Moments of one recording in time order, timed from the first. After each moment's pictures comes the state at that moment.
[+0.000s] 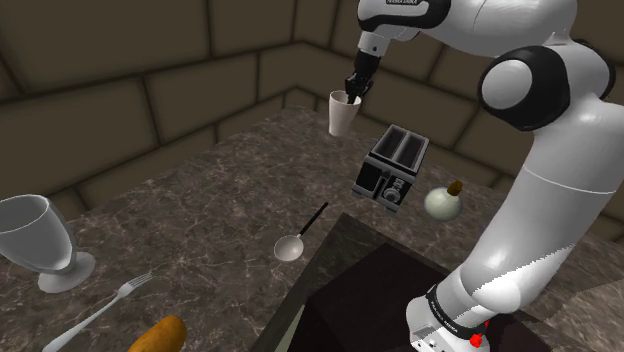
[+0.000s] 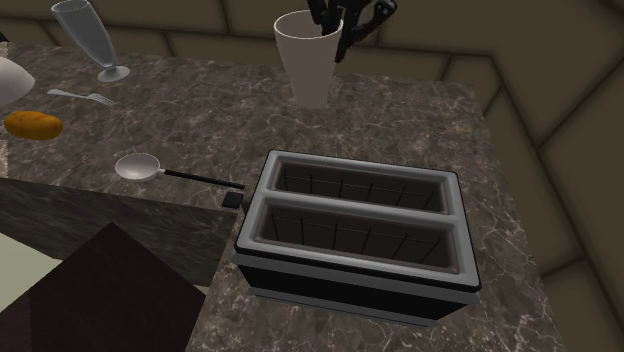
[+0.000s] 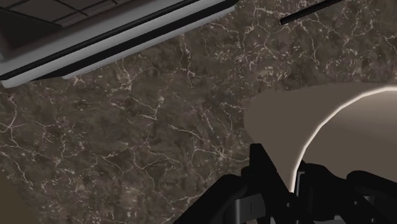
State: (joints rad) arm -0.10 0.26 -0.19 -1.50 0.17 1.67 -0.37
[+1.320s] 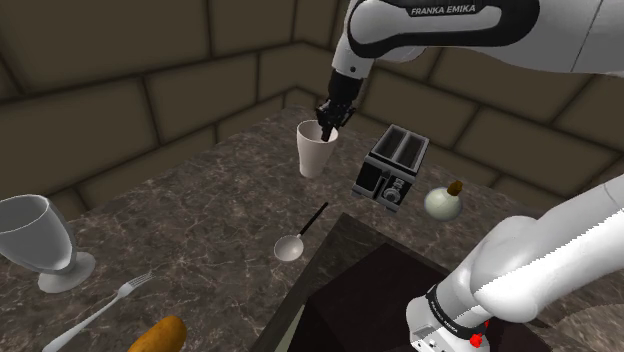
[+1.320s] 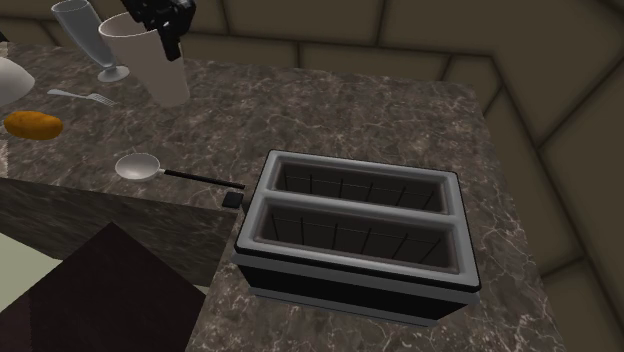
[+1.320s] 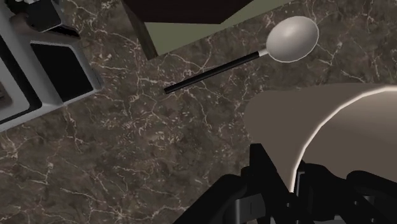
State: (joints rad) arm 0.11 -0.23 0.01 -2.10 0.15 1.84 0.02
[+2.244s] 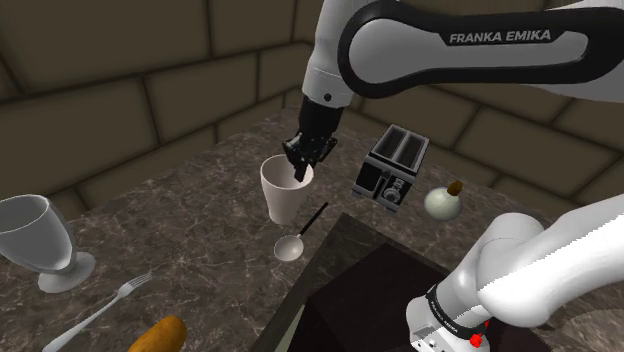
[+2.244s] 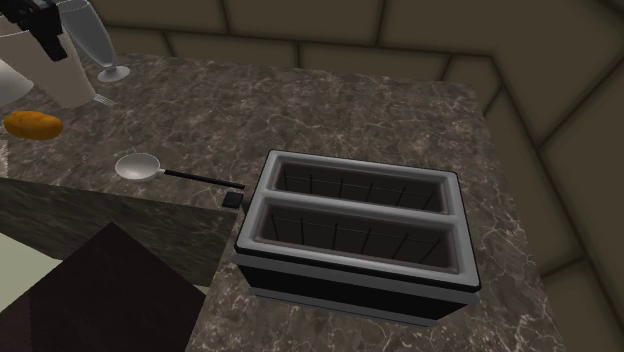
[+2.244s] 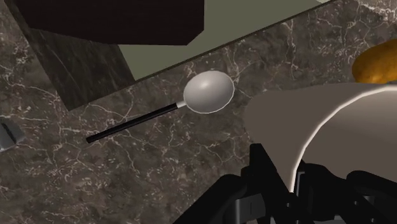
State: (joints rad) arm 0.25 -0.38 0.22 -2.24 0.24 1.89 0.33
